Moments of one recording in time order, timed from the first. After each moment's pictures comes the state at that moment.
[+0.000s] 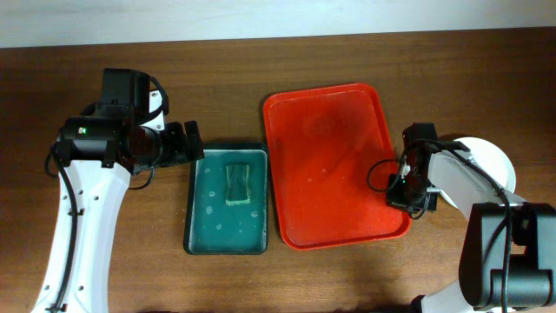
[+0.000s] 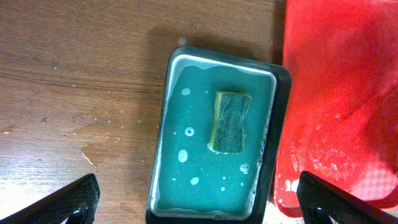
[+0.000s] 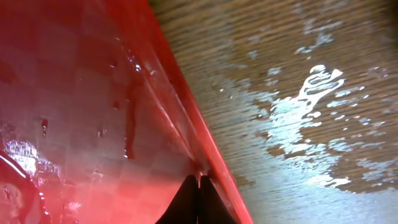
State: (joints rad) left arm -0.07 1.48 1.54 -1.25 0.10 -0.25; right arm -0.05 1.72 0.96 -0.87 0.01 0.27
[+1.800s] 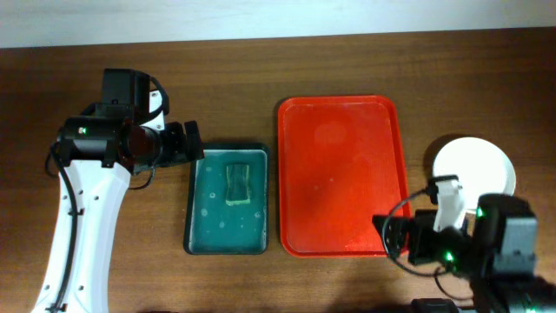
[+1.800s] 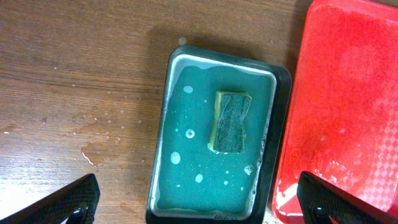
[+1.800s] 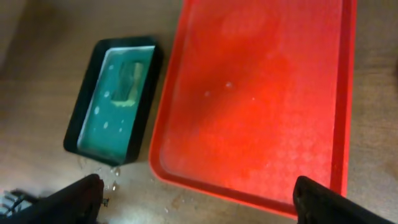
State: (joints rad) left arm -0.07 1.48 1.54 -1.25 0.10 -0.25; right arm -0.05 0.65 0.95 -1.16 -0.47 0.10
